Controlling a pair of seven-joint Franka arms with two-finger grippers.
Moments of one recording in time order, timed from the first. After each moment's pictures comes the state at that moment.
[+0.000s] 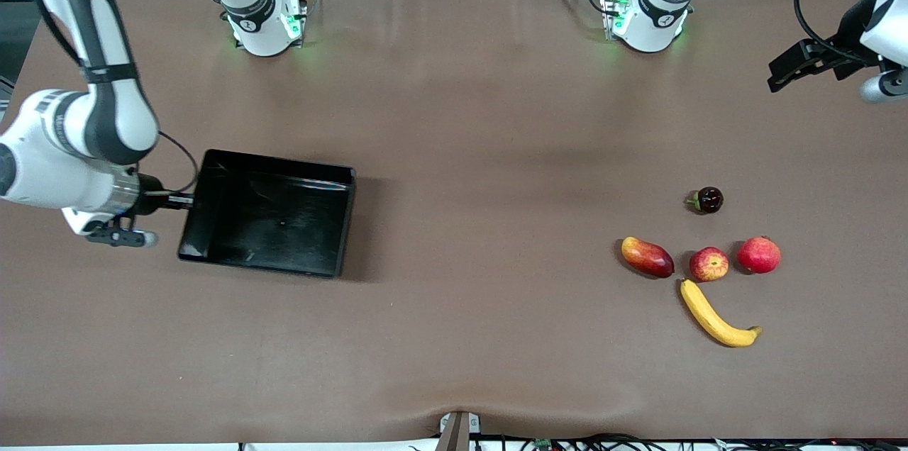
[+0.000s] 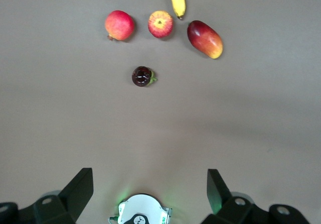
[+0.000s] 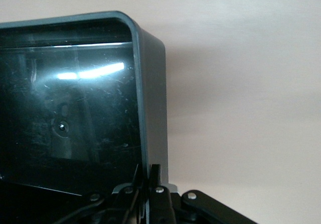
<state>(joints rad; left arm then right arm) -0.04 -0.08 -0.05 -1.55 0.05 1.37 -0.25 -0.08 0.29 -0.08 -1.95 0.19 2.02 -0.14</state>
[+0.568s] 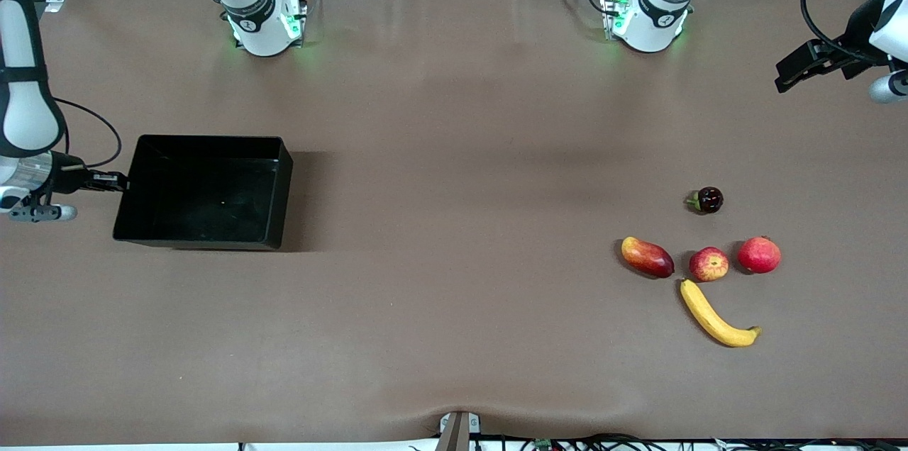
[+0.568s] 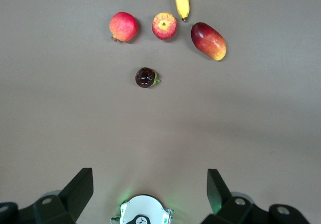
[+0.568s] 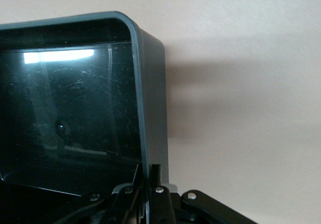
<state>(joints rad) -0.04 -0.08 -0.05 -1.55 0.05 1.37 -0.25 -0.36 0.30 -0.08 -1.98 0.22 2.02 -0.52</state>
